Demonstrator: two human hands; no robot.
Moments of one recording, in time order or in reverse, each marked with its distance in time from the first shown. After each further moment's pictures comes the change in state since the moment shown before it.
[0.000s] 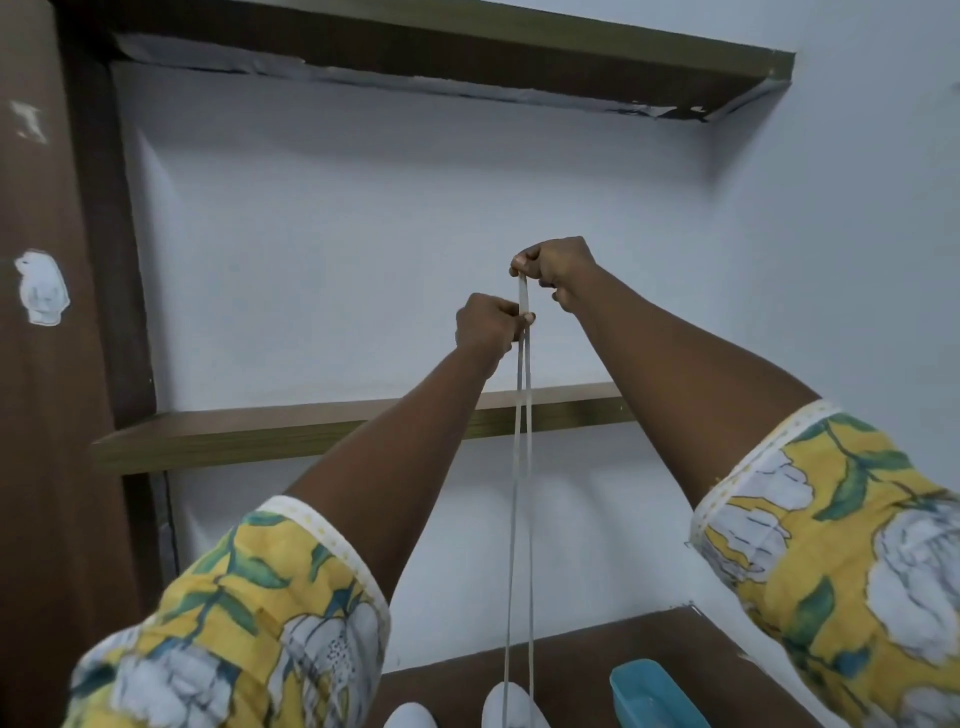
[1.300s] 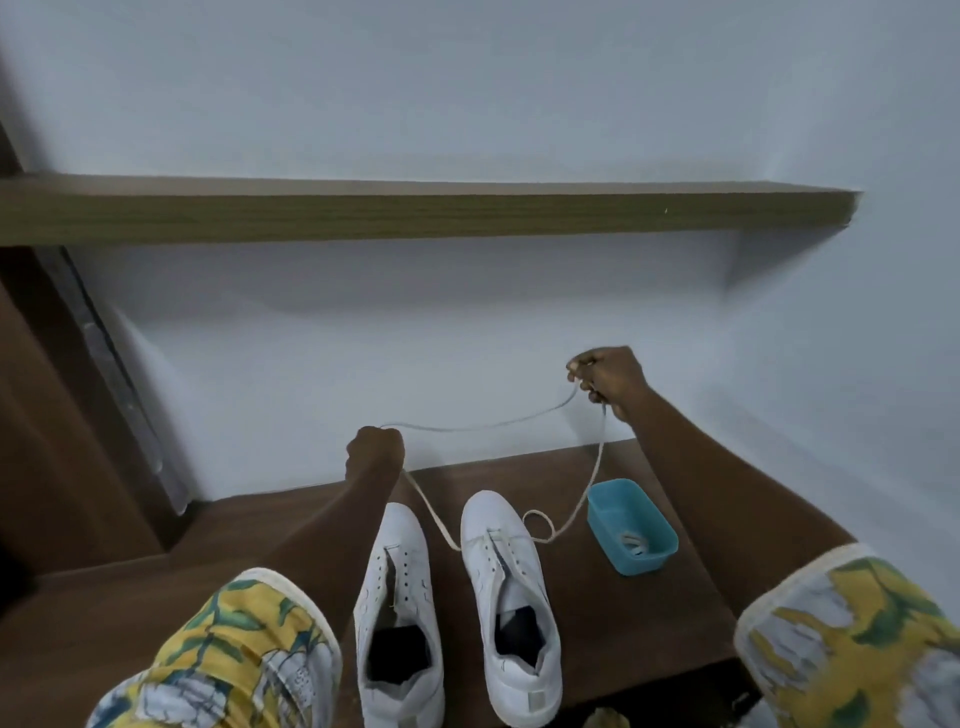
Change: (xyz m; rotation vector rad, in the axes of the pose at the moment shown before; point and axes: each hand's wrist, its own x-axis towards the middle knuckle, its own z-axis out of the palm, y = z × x) left_hand -0.126 -0.365 -0.005 0.387 0.131 -0.909; right_hand -0.092 0.343 0.033 -0.060 -0.075 0.471
